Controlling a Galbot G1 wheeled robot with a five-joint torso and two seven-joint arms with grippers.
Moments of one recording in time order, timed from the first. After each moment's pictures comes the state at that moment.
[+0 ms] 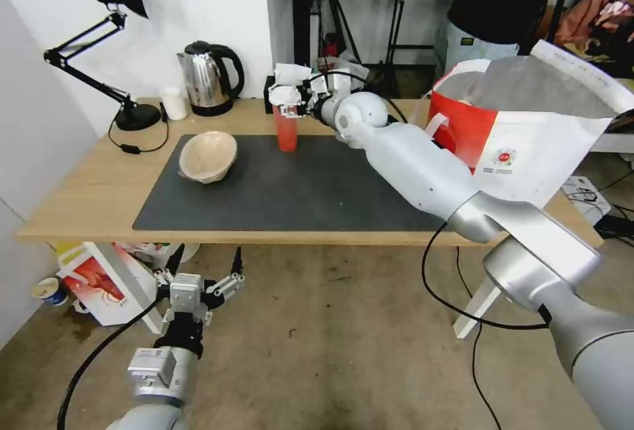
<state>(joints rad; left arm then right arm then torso) 1.80 -1.50 -0.55 -2.30 0.00 0.00 0.00 0.05 1.42 -0.41 0.95 1.01 -0.48 0.09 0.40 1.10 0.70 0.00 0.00</state>
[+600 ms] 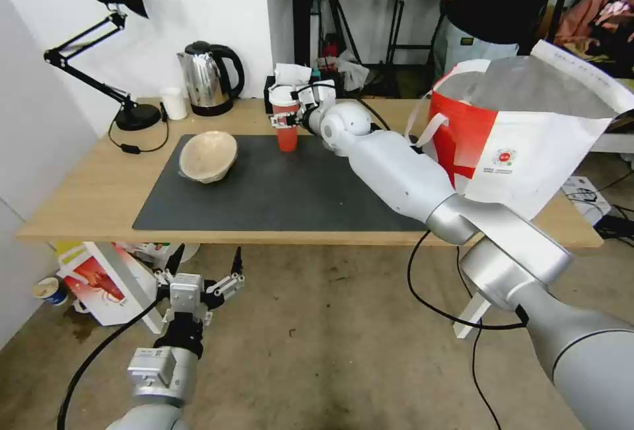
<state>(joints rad) 1.80 -1.50 -0.55 -2.30 0.00 0.00 0.00 0.04 1.48 -0.41 0.87 0.94 -0.46 0.07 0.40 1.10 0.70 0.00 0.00</state>
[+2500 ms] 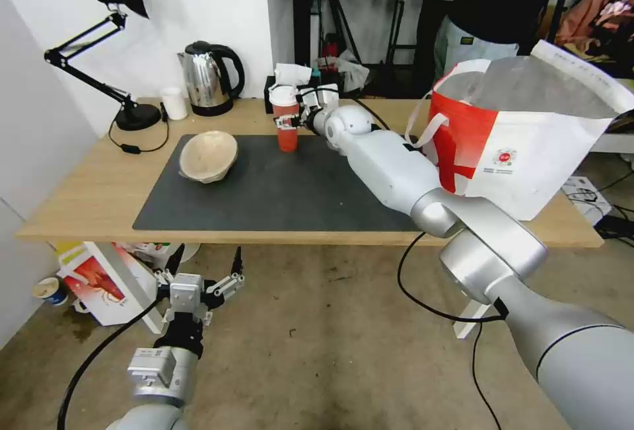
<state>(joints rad) 1.80 -1.50 -0.55 -2.30 0.00 0.00 0.00 0.06 1.56 -0.31 0.62 0.78 -0.37 -0.13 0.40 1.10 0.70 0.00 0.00</state>
